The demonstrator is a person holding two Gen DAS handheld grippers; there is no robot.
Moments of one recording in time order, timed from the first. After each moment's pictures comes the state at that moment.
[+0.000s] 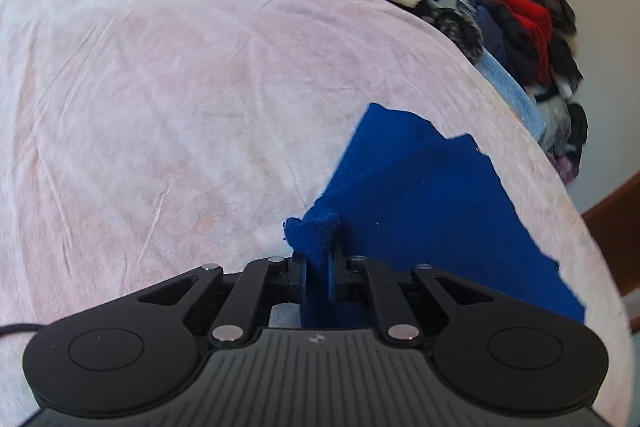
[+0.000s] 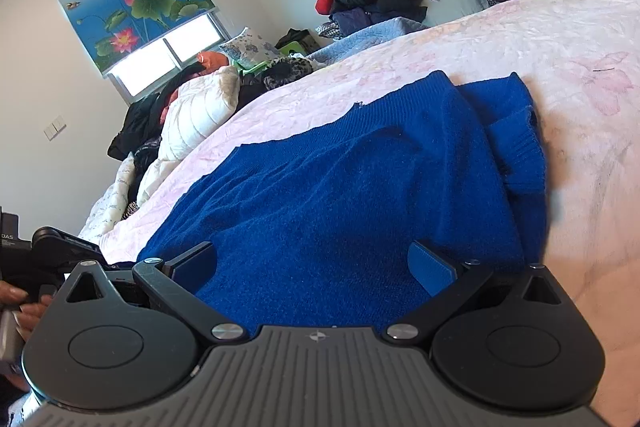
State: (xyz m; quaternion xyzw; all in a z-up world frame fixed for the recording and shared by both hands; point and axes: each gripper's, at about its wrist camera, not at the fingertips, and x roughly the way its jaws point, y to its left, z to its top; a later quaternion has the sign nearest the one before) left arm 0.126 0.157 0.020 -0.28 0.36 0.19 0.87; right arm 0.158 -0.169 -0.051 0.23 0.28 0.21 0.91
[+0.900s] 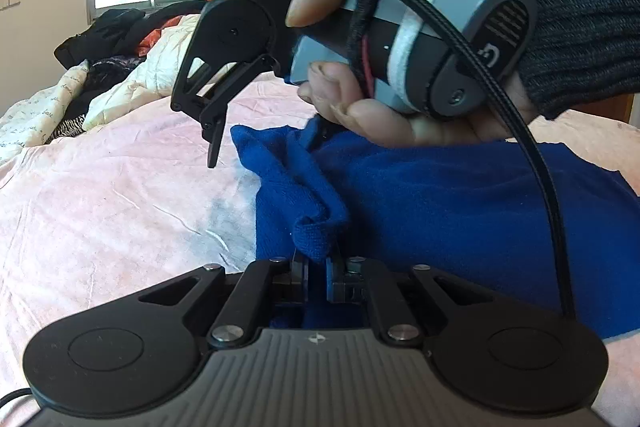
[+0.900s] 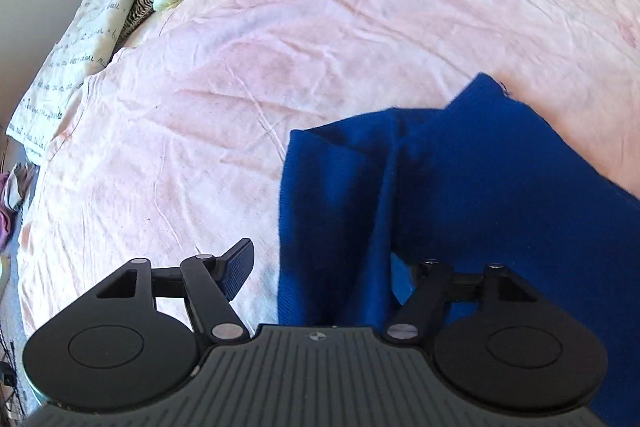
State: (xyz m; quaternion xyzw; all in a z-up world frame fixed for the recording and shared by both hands) left arm 0.098 0.059 -0.001 -0.01 0.26 0.08 0.96; right arm 0.349 0.158 0.017 -0.02 0.56 0.29 0.78
